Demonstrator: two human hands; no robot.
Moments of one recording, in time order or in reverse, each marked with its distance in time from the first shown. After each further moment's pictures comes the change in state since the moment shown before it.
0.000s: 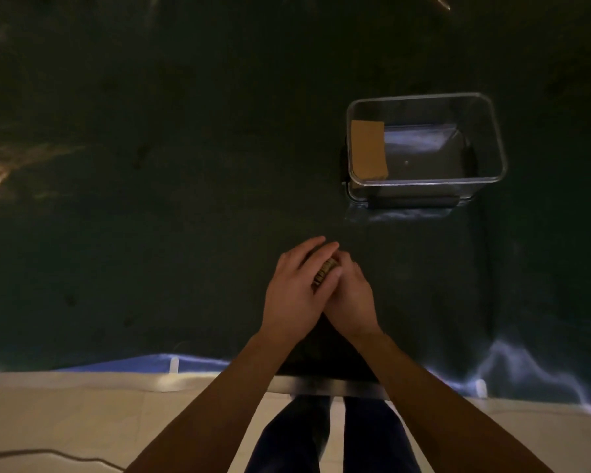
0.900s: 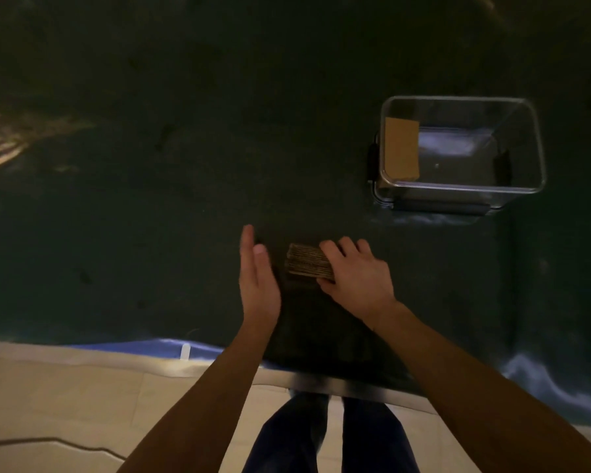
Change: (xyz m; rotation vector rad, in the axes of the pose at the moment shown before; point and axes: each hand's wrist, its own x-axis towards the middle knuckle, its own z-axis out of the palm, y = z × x) left_hand -0.014 -0.073 -0.011 -0.587 0.346 -0.591; right_hand 0.041 -0.006 0.005 -0.722 -0.198 -0.297
